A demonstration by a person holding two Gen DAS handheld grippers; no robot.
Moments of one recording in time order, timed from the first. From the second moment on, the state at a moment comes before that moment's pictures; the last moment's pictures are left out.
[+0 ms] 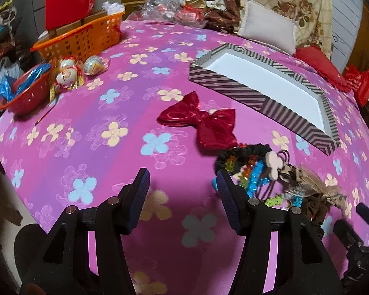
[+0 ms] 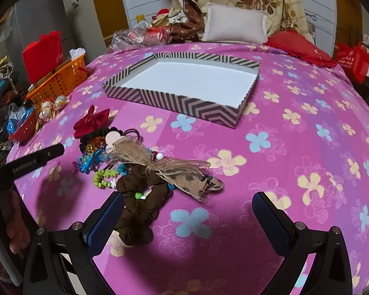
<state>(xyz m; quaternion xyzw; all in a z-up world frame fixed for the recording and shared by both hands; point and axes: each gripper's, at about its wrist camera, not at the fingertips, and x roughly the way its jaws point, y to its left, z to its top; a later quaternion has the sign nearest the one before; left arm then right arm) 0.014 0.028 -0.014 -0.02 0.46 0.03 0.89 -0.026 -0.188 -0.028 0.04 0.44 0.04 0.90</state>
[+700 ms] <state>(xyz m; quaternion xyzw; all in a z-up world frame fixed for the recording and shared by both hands) 0.084 0.064 -0.017 -0.15 0.51 0.01 0.85 0.005 -0.171 -0.055 0.04 0.47 0.06 0.88</state>
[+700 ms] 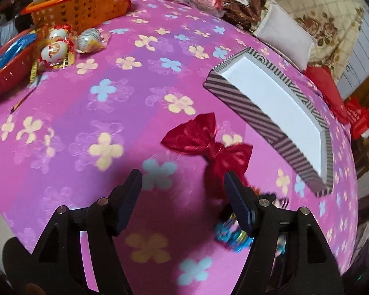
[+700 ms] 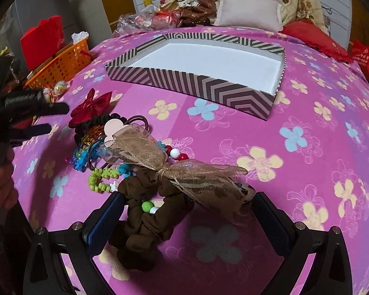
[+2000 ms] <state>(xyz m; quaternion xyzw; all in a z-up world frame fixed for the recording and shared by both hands) 0.108 0.038 0.000 -0.14 0.50 -0.01 0.86 -0.012 -0.182 -0.017 0.06 0.40 0.12 0.91</state>
